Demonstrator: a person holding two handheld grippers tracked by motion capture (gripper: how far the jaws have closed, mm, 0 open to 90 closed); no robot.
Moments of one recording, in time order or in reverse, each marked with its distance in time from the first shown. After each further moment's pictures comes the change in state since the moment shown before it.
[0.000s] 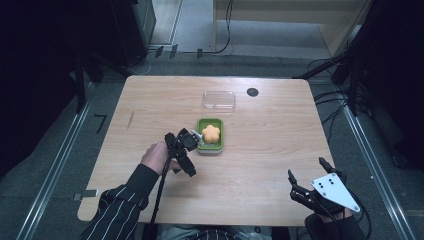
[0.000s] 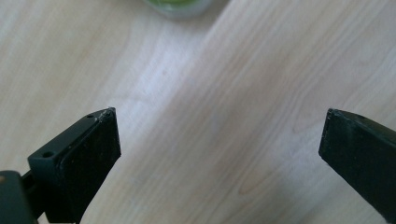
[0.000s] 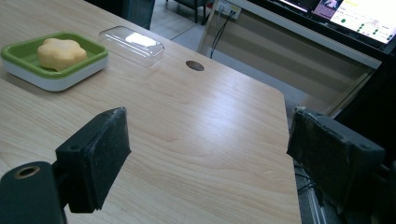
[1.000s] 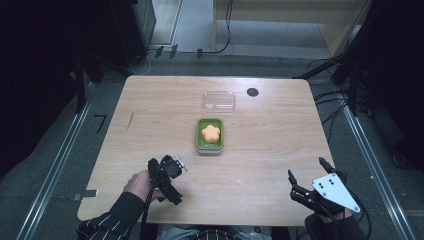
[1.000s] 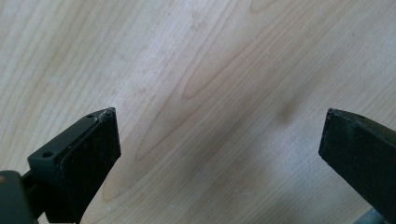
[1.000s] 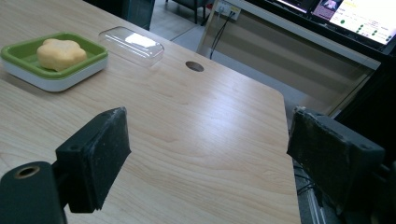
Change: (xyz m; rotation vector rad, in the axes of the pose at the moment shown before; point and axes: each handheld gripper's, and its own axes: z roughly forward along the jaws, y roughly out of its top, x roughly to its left) left arm -0.037 -0.073 0.008 -0.005 0.000 -0.036; right arm 0.000 0.000 0.000 -0.002 -0.002 0.000
